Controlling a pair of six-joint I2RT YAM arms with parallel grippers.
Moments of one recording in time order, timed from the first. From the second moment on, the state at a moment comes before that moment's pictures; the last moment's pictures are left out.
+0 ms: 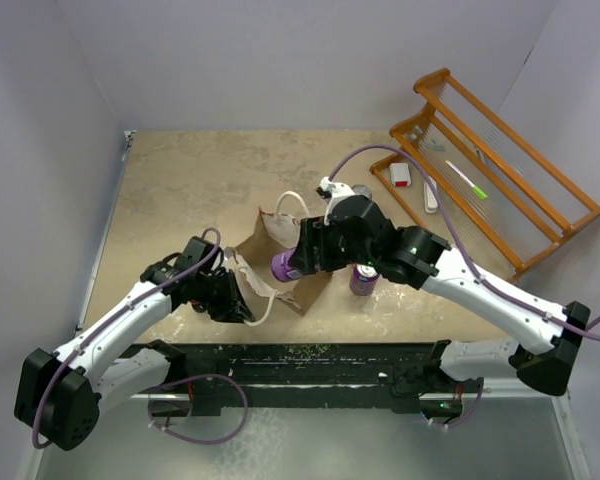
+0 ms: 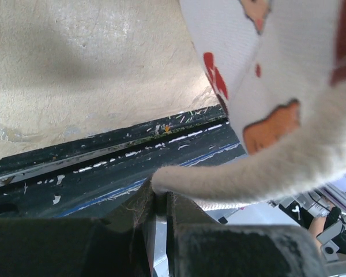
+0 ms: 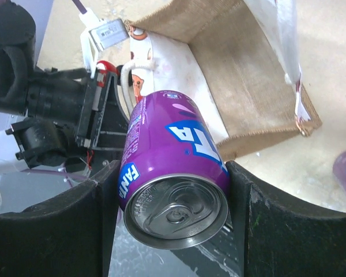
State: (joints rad) left arm -0.47 0.98 0.62 -0.78 0.47 -0.86; right arm 0.97 1.26 1.29 -0.66 0.06 0.61
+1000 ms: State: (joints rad) left arm -0.47 1.04 0.73 -0.83 0.45 -0.77; right arm 0.97 1.16 0.95 -1.10 0.35 0.99
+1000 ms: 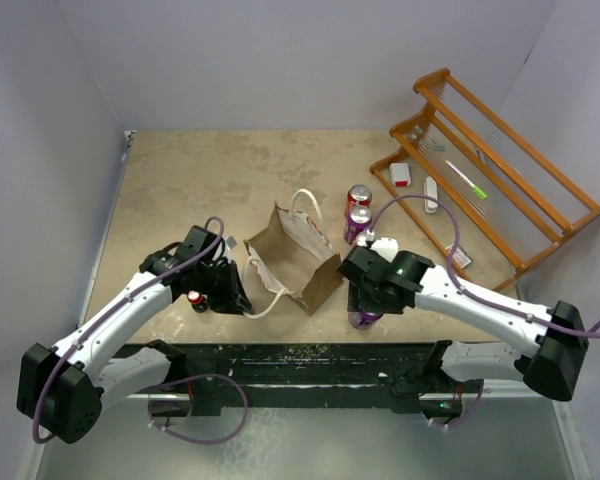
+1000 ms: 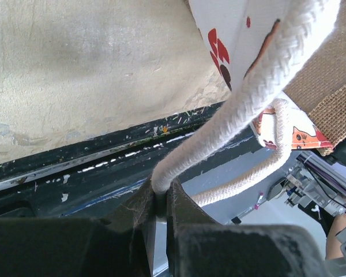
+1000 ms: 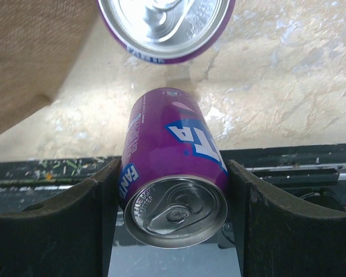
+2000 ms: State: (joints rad) left arm -0.47 1.00 0.76 -0.88 0.42 -0.74; right arm 0.97 1.31 0.93 -0.97 0.46 0.99
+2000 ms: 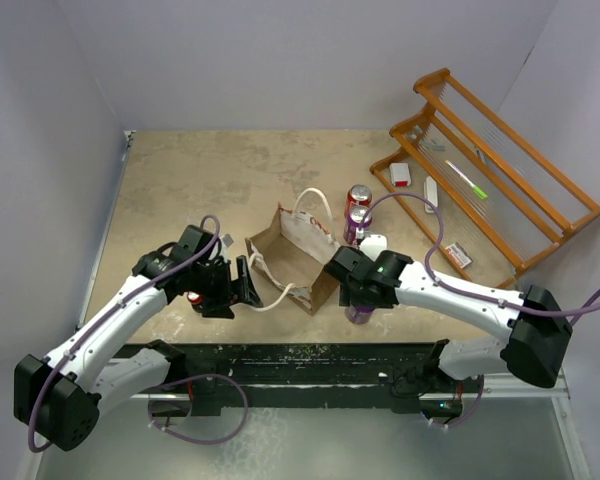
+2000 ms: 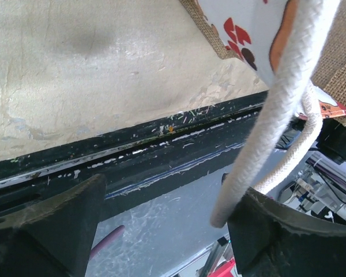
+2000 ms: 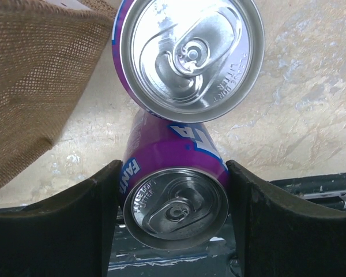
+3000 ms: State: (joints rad) left arm -0.47 1.00 1.20 -1.05 0.05 -0.57; right arm 0.97 1.25 1.32 -1.08 0.58 0.81
